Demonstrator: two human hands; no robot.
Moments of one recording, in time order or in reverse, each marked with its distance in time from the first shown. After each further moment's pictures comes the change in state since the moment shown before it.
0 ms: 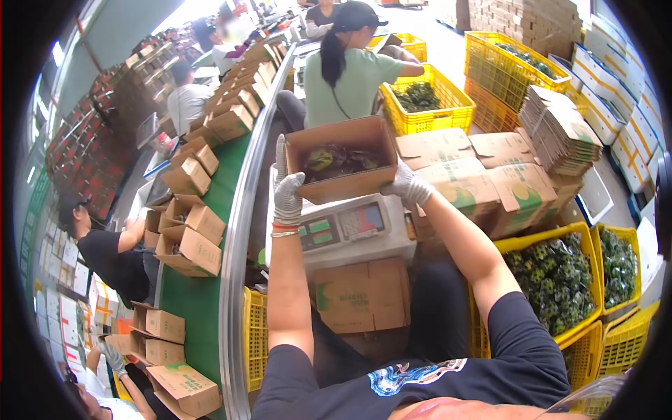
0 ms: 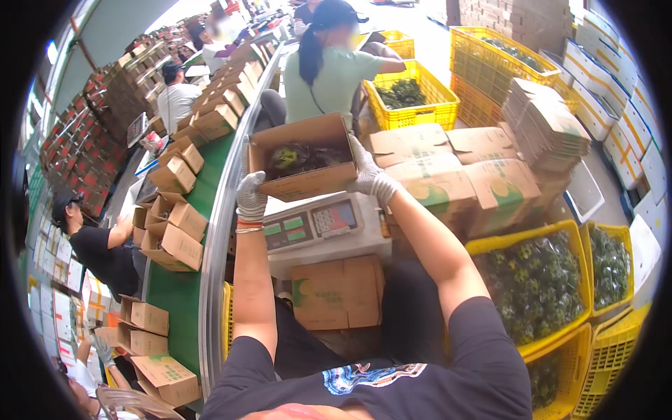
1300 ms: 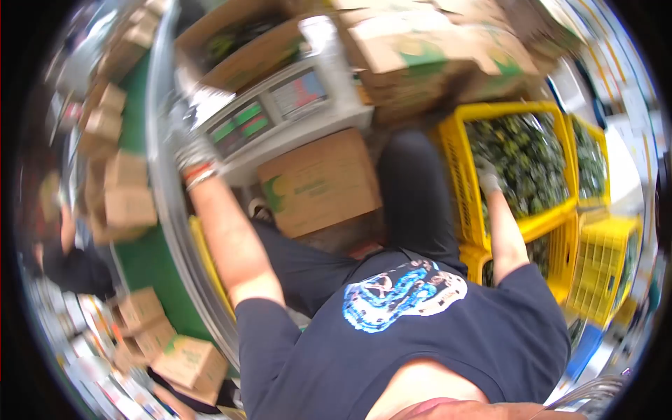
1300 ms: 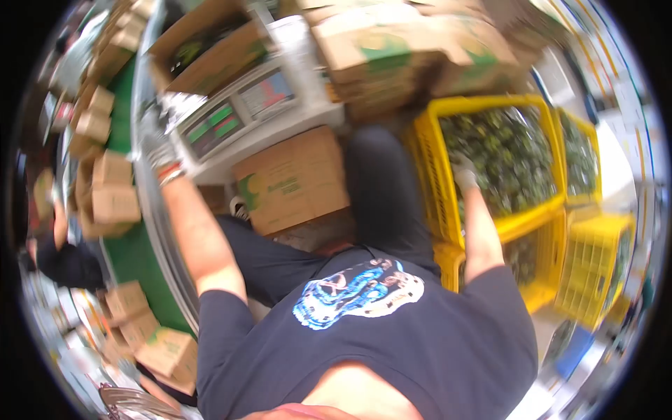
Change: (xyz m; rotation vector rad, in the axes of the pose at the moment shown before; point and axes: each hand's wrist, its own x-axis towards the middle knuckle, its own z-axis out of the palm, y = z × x) left_hand -0.050 -0.028 -0.071 0.227 0.428 -0.158; right_hand -0.497 0.195 -0.094 -0.306 0.331 0.998
